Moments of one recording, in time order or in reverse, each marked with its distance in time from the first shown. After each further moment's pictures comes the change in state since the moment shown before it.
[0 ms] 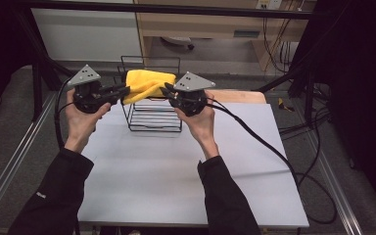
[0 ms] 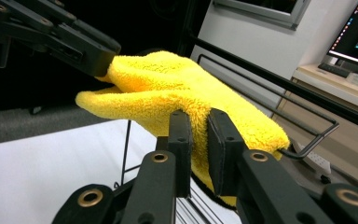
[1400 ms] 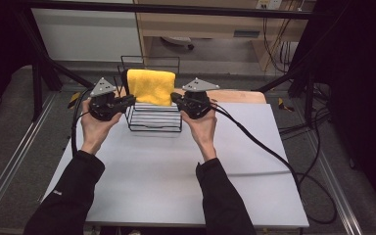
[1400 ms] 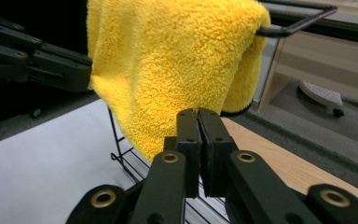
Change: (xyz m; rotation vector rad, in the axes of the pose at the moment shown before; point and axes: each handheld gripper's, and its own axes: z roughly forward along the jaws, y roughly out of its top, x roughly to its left) left arm 0.003 -0.038 0.033 0.078 0.056 -0.025; right arm -0.014 -0.039 0.008 0.116 -0.039 0.235
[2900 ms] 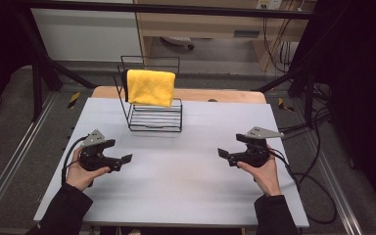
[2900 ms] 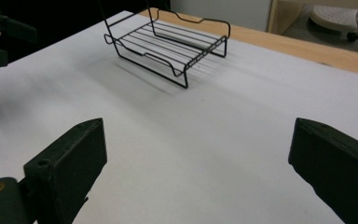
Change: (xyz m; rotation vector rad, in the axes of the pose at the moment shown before) left arm -0.025 -0.132 -0.037 0.161 -0.112 -0.066; right arm -0.056 -0.139 -0.138 0.155 0.034 0.165
